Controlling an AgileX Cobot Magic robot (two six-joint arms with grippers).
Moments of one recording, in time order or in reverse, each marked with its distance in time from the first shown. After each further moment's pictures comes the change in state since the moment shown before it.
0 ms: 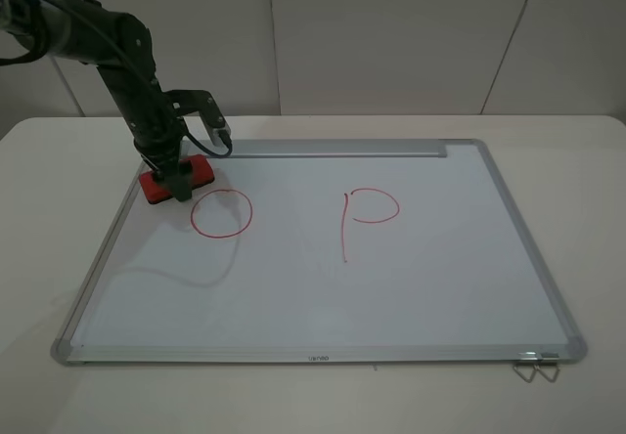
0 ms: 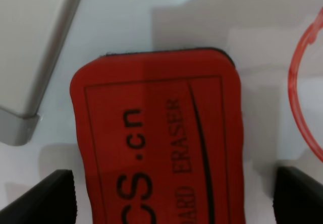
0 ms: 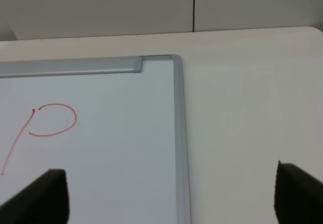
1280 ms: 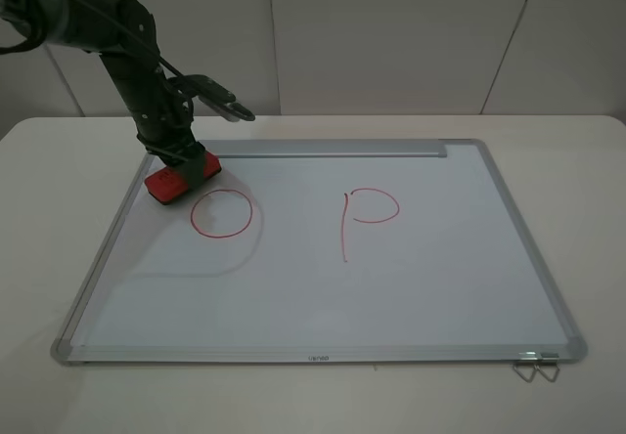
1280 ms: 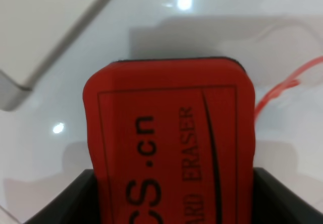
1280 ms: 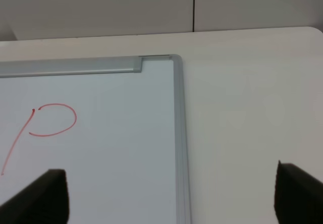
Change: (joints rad) left arm -0.043 -0.039 -0.003 -0.036 0.056 -0.375; right arm 0.000 0.000 0.000 0.000 0.000 0.000
